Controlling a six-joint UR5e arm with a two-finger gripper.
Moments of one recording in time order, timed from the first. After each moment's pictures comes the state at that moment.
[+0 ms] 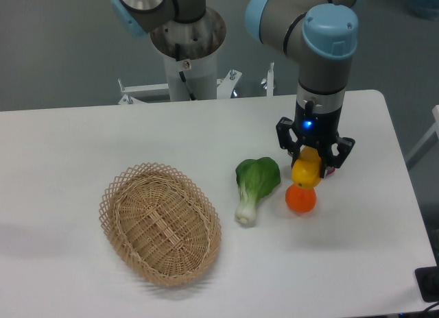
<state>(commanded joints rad) 2.64 -1.80 -1.61 -1.06 1.46 1.19</state>
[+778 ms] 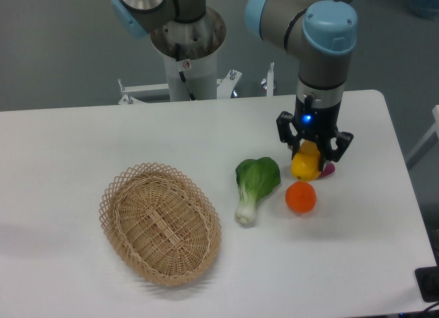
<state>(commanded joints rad) 2.70 -1.74 -1.73 -1.05 1.46 1.33</state>
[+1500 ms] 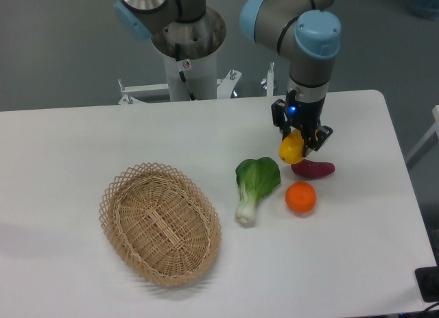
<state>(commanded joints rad) 2.79 -1.71 -2.01 -0.88 1.47 1.72</state>
